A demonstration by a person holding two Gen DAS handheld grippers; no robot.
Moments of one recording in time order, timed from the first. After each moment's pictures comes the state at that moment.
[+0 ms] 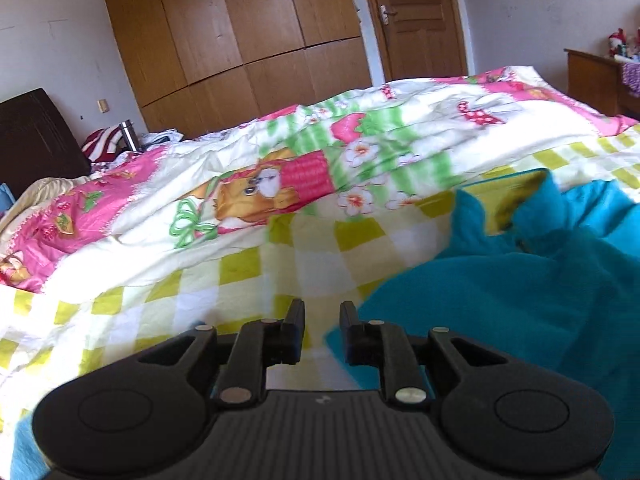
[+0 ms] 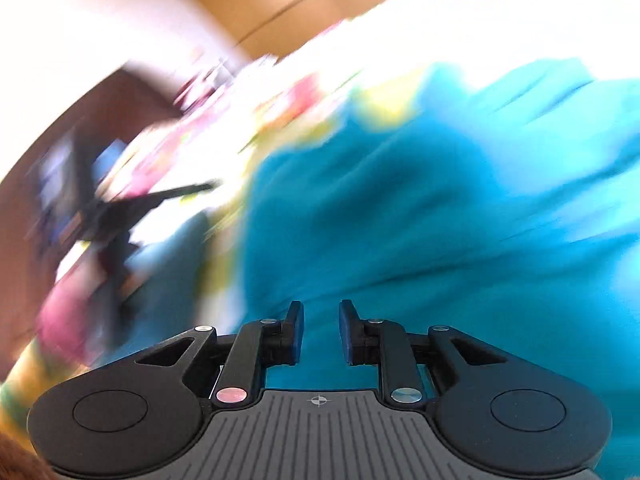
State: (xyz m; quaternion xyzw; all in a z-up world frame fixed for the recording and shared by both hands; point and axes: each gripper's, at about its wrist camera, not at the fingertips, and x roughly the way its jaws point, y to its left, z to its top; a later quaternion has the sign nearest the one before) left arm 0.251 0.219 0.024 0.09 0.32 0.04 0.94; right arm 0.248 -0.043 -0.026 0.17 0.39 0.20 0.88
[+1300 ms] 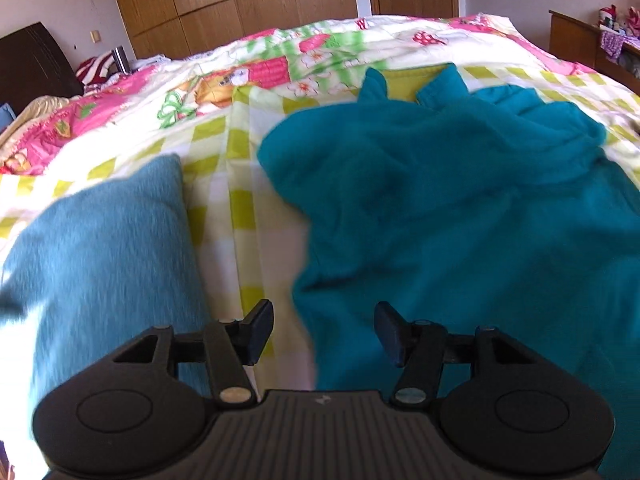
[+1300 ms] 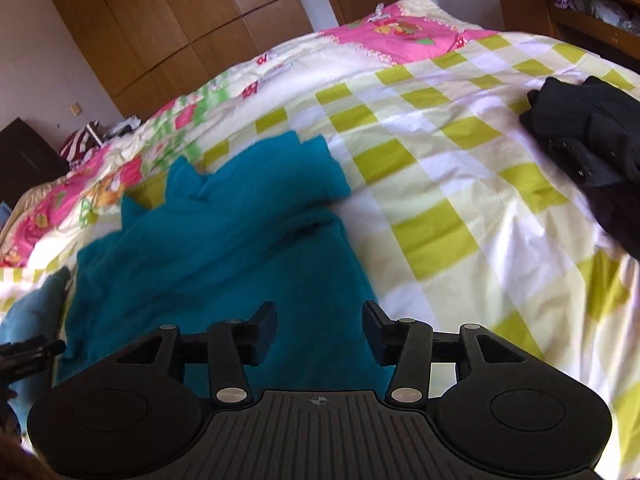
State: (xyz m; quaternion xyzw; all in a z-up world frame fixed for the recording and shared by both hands) left arm 0.099 0.170 -0.003 0.04 0.43 0.04 0.90; right arm 0.181 -0.216 -0.017 0.14 0.44 0.10 0.88
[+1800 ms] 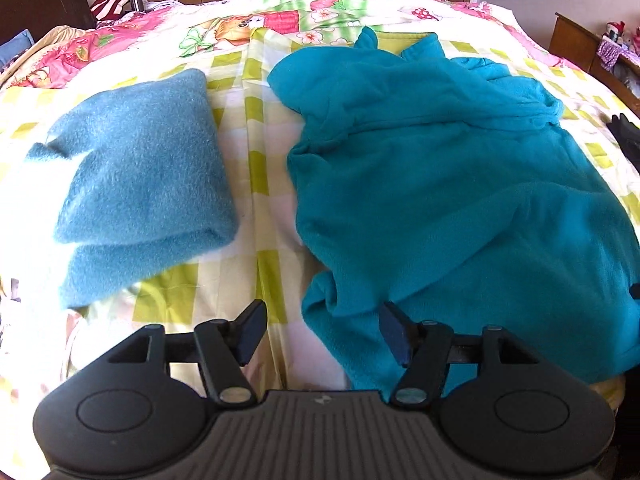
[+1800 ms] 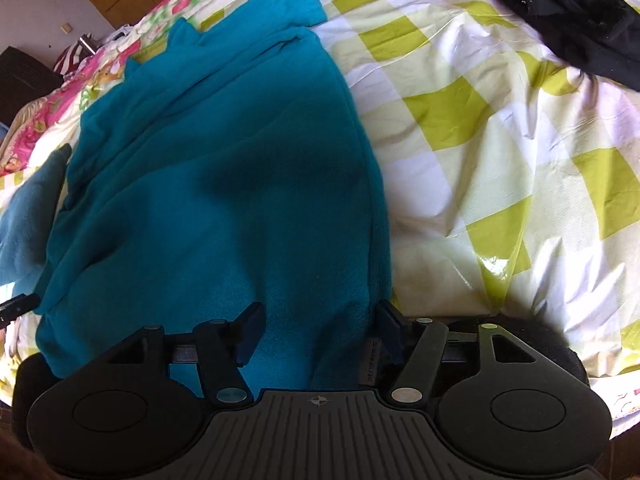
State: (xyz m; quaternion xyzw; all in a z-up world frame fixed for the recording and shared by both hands) left arm -0.001 0.165 0.008 -0.02 0.48 0.04 0.88; right arm 0.099 -0.214 -0.053 0.11 0.54 0.12 0.82
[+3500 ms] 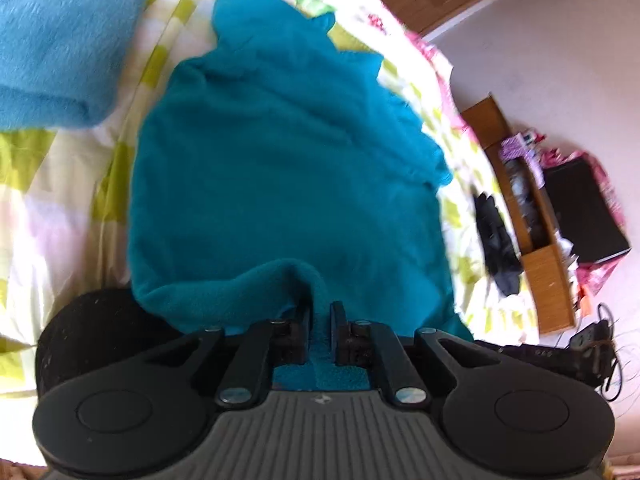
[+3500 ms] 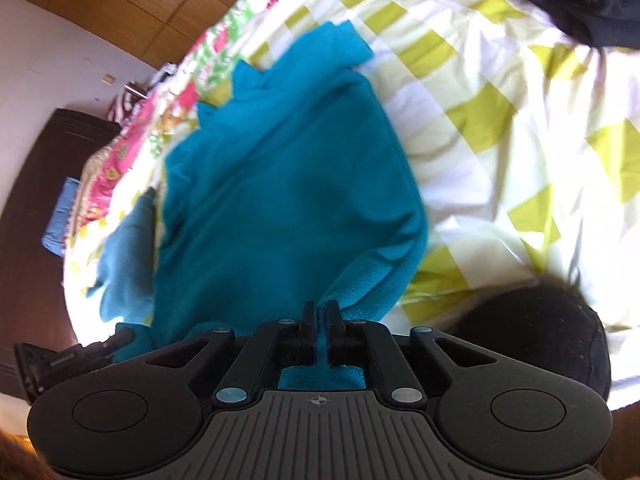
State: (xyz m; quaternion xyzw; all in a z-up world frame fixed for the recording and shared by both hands) left arm -0.006 0.184 0.006 -0.32 0.49 -0.13 0.80; right arm 0.087 -0.239 -0.010 0.23 0.55 0.15 0.78
